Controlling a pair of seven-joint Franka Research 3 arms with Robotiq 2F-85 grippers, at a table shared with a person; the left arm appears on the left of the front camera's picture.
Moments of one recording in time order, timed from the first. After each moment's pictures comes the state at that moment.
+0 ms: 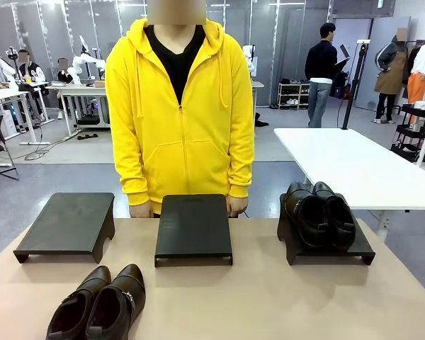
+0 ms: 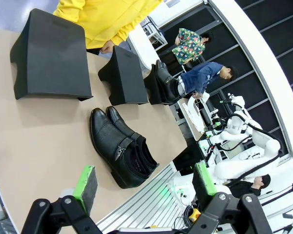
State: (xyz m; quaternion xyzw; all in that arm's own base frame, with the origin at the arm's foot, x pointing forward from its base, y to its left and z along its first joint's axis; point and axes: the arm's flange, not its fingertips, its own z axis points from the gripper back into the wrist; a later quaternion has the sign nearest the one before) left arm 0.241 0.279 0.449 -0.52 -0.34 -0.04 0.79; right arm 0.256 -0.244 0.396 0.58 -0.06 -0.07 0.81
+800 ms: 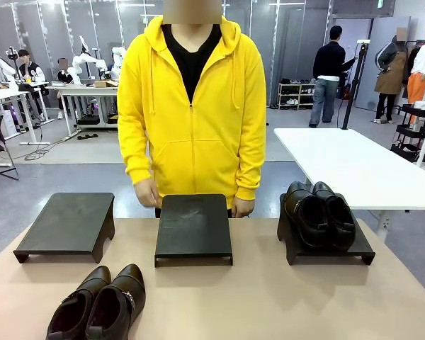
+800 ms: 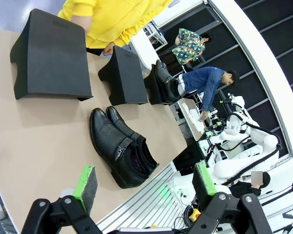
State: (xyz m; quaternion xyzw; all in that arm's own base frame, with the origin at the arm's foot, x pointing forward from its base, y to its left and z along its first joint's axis) left arm 0.241 0.279 0.449 -0.52 -0.34 -0.04 0.79; right arm 0.256 -0.250 0.391 0.61 -0.06 -0.07 0.79
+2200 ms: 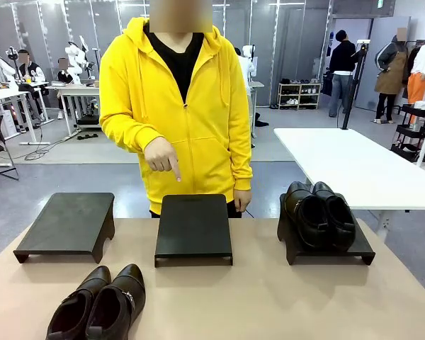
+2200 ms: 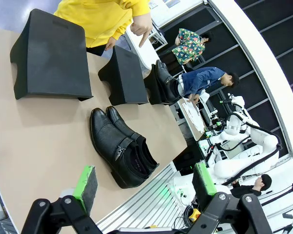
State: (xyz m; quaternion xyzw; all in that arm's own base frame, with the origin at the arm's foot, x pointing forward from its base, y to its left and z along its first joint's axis) left arm 0.241 0.279 0.449 -0.52 -0.34 -0.04 0.79; right arm 0.256 -0.249 0.392 0.61 -0.06 -0.07 0.79
